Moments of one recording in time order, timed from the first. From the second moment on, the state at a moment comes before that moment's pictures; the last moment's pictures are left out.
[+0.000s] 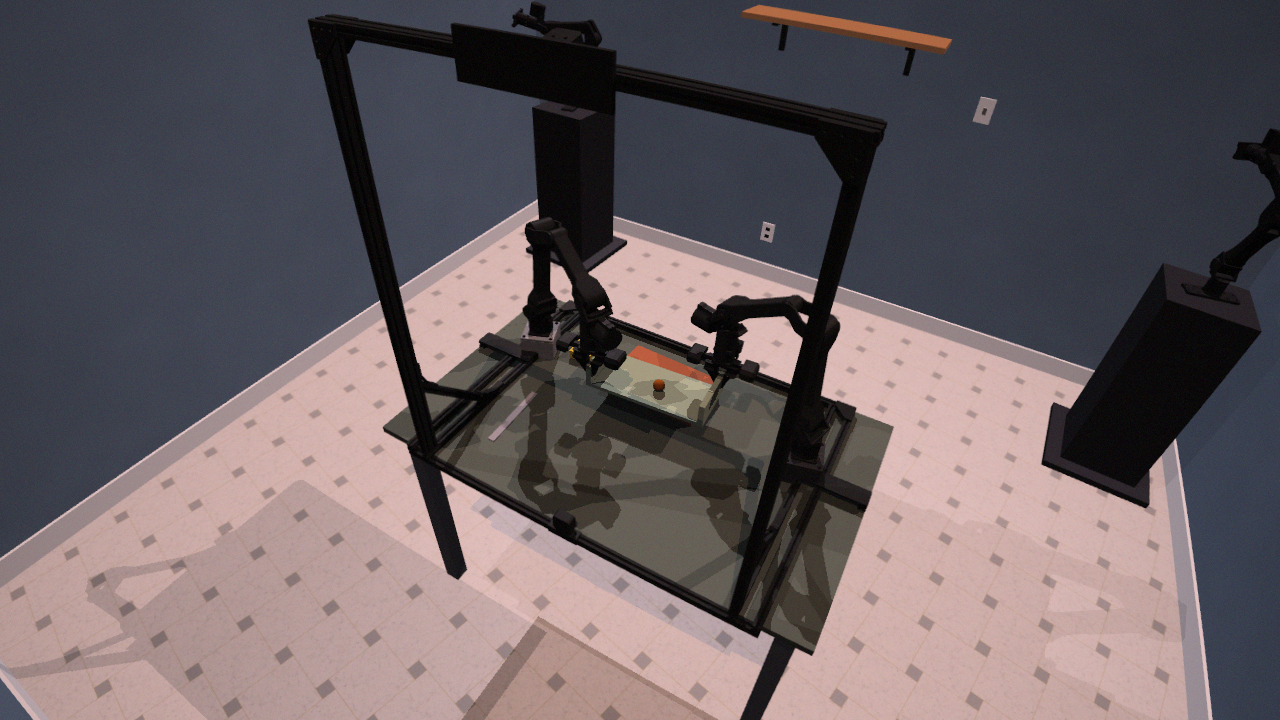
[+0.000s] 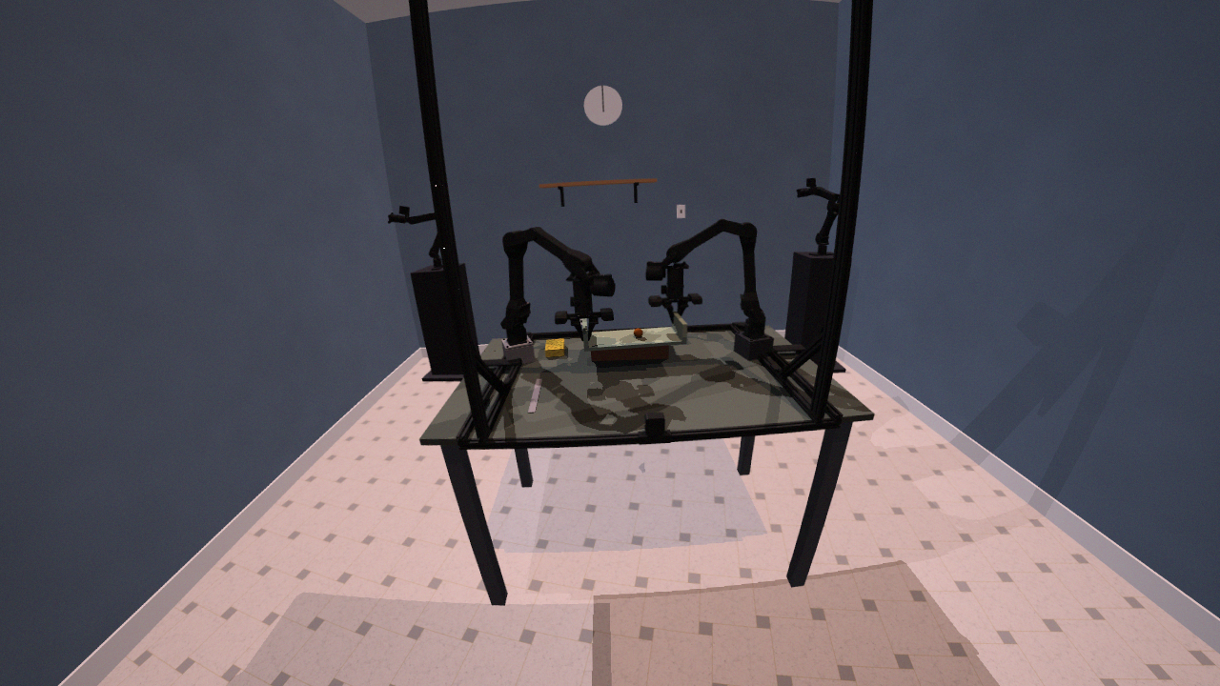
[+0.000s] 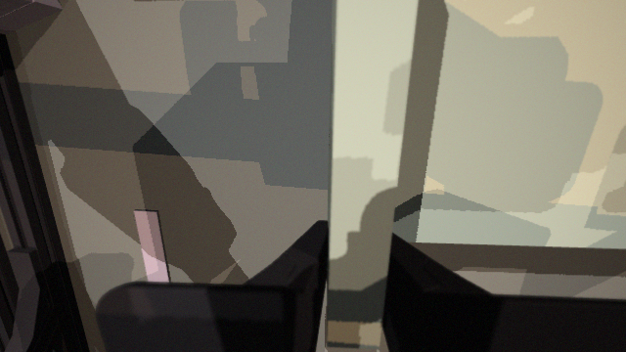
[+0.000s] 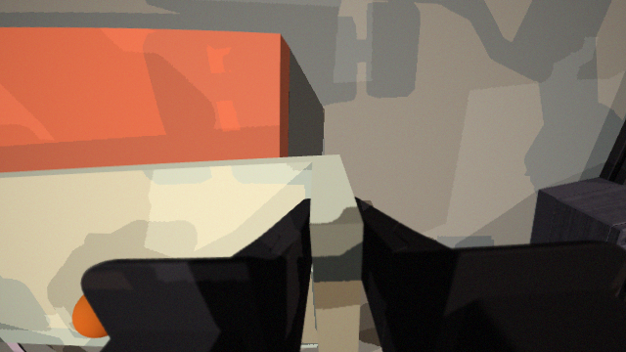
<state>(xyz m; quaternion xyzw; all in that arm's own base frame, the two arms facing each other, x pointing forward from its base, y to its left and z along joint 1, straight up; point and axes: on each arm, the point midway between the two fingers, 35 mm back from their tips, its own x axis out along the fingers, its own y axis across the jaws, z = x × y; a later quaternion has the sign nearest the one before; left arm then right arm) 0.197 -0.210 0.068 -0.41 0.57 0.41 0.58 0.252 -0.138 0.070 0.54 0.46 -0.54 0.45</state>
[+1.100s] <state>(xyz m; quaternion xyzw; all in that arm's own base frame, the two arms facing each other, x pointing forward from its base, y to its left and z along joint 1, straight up) 0.201 -0.199 0.068 -0.41 0.57 0.41 0.57 0.250 -0.149 0.070 0.54 0.46 -0.54 0.45</state>
